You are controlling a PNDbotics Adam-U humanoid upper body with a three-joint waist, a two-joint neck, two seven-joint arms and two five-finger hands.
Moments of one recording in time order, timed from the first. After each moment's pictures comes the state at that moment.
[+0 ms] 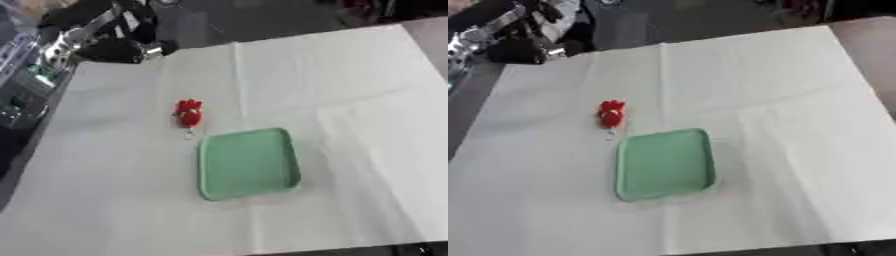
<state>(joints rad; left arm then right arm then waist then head) -0.60 0.78 -0.22 -1.54 -0.56 0.19 -0.36 -0.50 -0.54 0.02 -1.98 0.08 -0.69 -0.51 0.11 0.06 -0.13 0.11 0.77</state>
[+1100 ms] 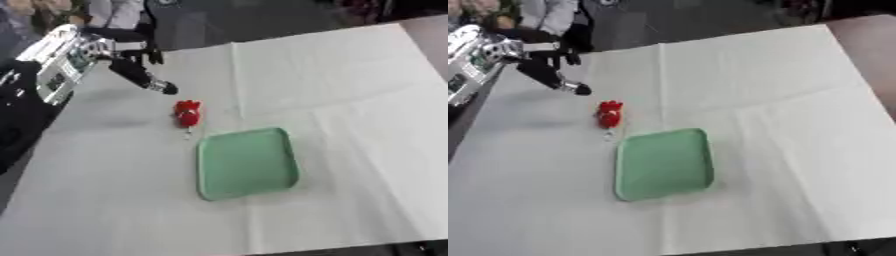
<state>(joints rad) -0.79 0.75 -0.40 -1.22 -0.66 0.03 -0.69 -0.51 -0.53 0.03 -1.98 0.00 -0.67 -0.46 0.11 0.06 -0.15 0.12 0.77</state>
